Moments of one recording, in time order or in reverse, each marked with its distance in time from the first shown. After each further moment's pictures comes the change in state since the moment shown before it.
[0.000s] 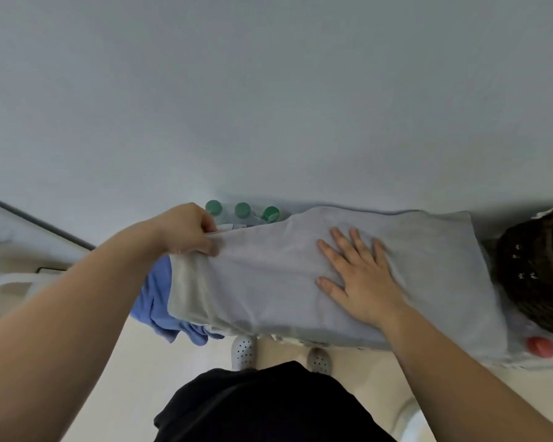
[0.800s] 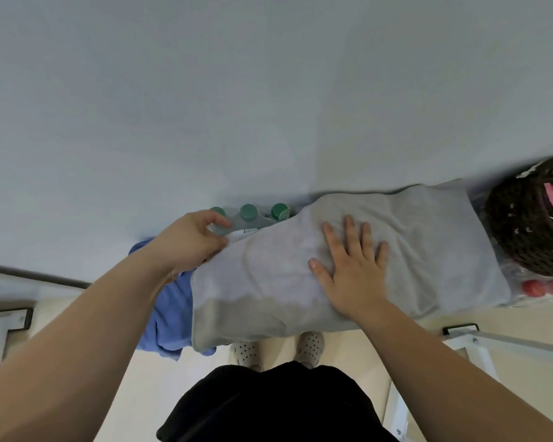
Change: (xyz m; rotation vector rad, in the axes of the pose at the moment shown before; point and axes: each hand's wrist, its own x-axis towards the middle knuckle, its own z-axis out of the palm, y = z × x) left_hand 0.034 -0.042 0.003 -0.570 -0.080 0.109; right_hand 0.019 -0.091 0.016 0.080 0.076 0.530
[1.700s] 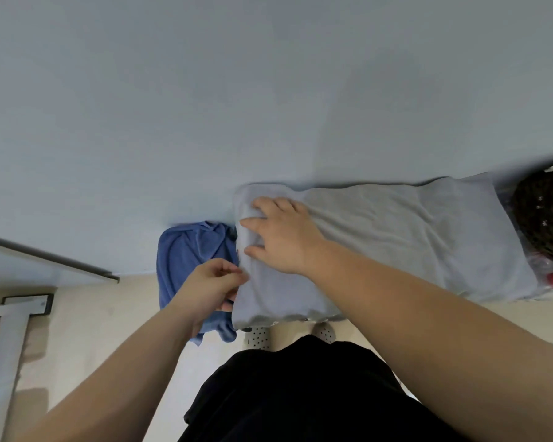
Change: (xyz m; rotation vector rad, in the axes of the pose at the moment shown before) left_hand -0.059 -0.095 0.018 -0.446 -0.023 -0.212; right_hand 0.027 -0.162 -0.046 -0.092 -0.055 -0.595
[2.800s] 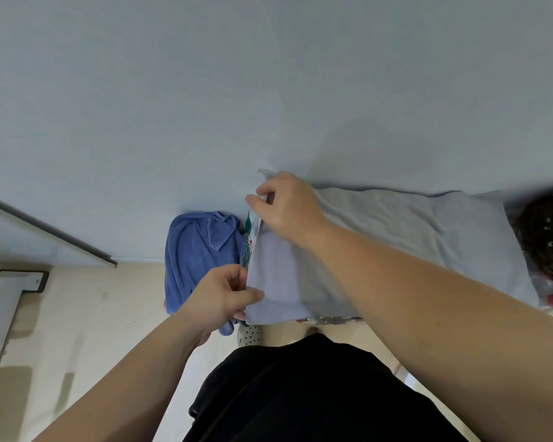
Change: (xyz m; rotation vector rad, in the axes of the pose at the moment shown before) left_hand -0.031 -0.023 0.002 0.045 -0.048 0.108; right_hand 0.030 -0.023 -0.016 0.566 0.326 0.204
